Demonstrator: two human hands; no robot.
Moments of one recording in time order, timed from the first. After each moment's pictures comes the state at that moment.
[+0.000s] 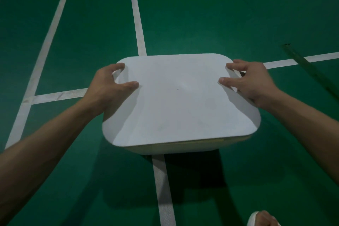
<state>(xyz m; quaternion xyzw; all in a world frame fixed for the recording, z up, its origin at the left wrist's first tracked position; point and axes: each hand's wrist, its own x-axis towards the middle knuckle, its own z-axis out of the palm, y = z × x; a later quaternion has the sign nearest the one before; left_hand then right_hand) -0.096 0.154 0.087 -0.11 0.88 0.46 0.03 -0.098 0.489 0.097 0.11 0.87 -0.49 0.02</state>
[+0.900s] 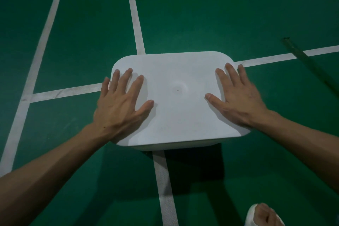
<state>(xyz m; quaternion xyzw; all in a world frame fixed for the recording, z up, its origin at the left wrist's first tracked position) -0.043 0.172 0.067 0.11 0.99 0.03 0.02 -0.050 0.473 0.071 -0.04 1.00 -0.05 0.06</state>
